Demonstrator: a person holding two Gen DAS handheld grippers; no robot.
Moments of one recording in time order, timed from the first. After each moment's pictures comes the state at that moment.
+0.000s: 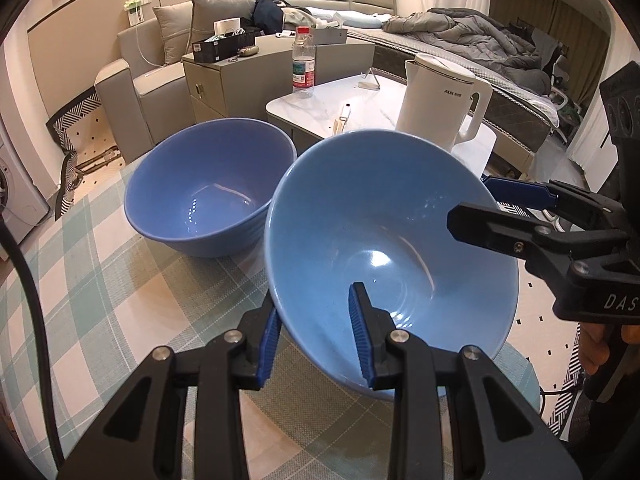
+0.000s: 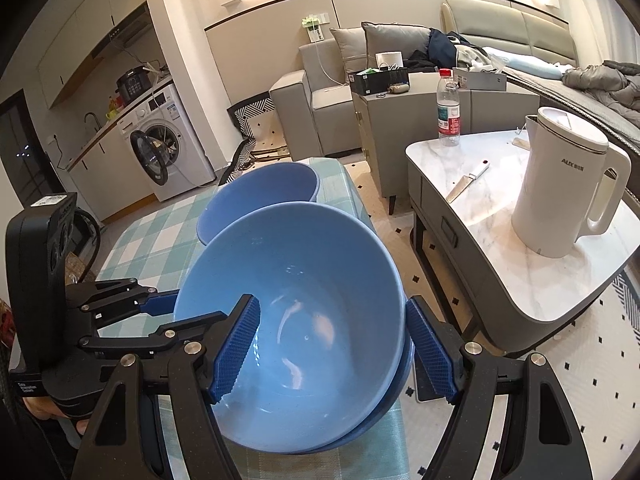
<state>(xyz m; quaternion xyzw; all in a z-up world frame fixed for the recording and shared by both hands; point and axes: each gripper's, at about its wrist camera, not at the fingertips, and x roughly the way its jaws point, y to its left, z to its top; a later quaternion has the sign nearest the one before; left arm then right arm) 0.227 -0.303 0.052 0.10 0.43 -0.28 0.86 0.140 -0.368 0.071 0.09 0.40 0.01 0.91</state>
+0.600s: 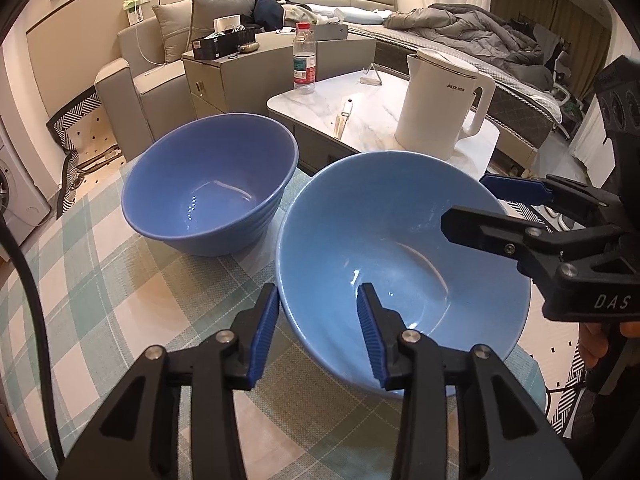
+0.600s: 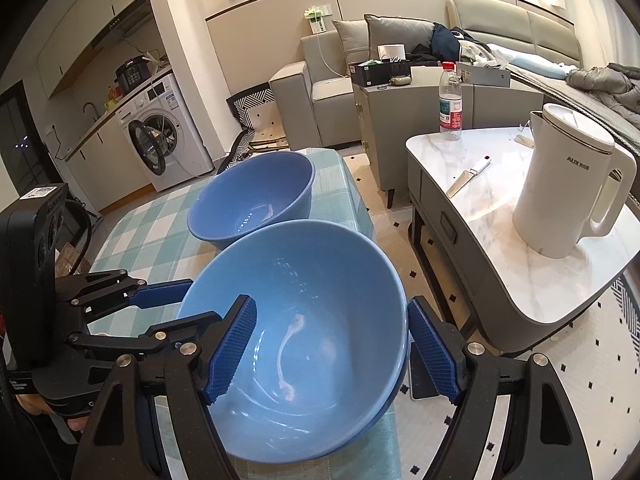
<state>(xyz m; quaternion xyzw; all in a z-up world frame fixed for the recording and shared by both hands) 0.230 -0.304 0.047 0.10 0.43 -0.27 0.85 0.148 -0.371 0.058 0.08 0.41 0.02 0.91</state>
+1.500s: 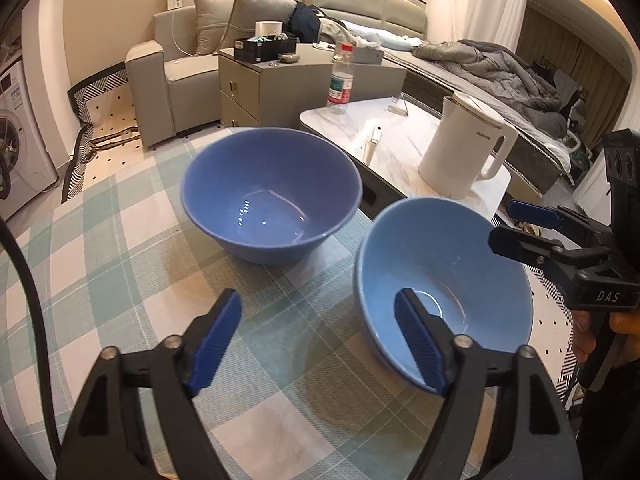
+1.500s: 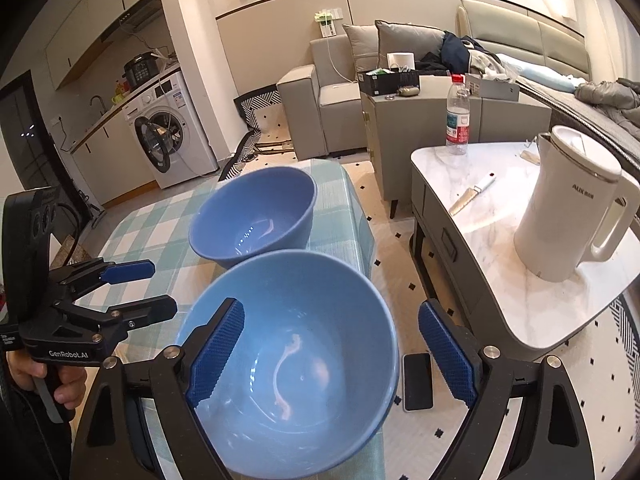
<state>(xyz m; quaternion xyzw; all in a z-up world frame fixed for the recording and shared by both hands) 0.251 -0.248 0.064 0.03 0.43 -0.25 0.87 0.166 -0.378 0.076 0.07 0.40 0.03 0.91</state>
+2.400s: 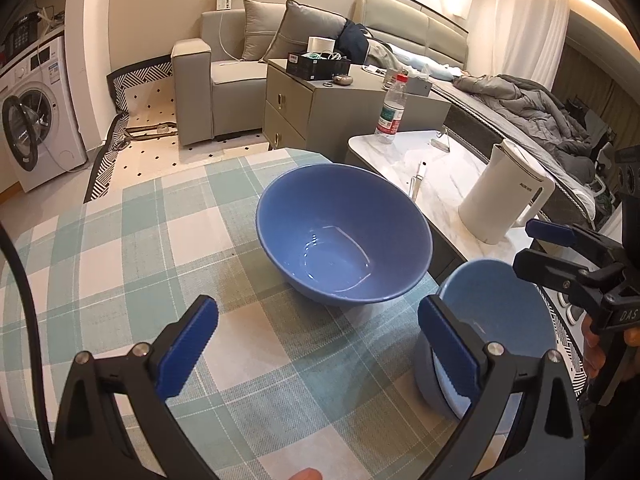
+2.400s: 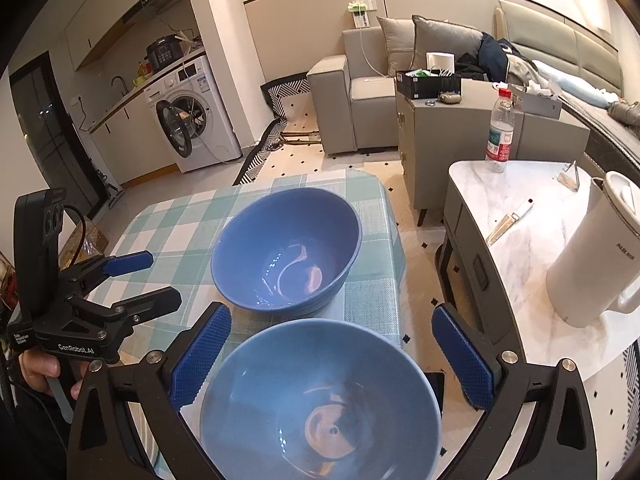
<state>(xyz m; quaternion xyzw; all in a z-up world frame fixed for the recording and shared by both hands) 0.293 -0.209 0.070 -0.02 0.42 -0.19 0.89 0.235 -0.353 0.088 0.05 0.43 0.08 0.90</state>
